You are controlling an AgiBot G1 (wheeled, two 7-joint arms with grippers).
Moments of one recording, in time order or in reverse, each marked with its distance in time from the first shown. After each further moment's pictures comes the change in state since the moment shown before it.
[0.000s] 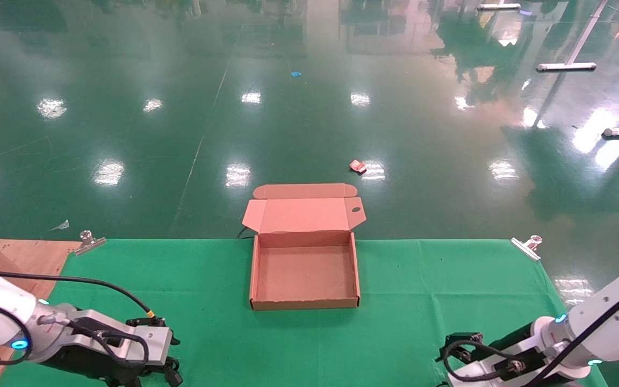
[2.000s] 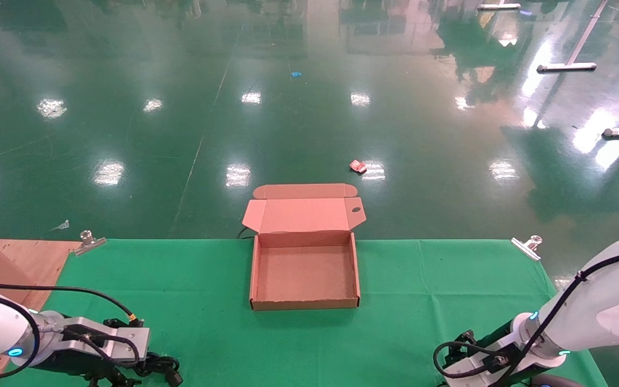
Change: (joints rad) left arm -0.063 0.122 0.024 0.463 0.075 -0.276 0.266; right arm 0.149 -0.261 -0.040 -0.697 -0.079 0.243 -0.404
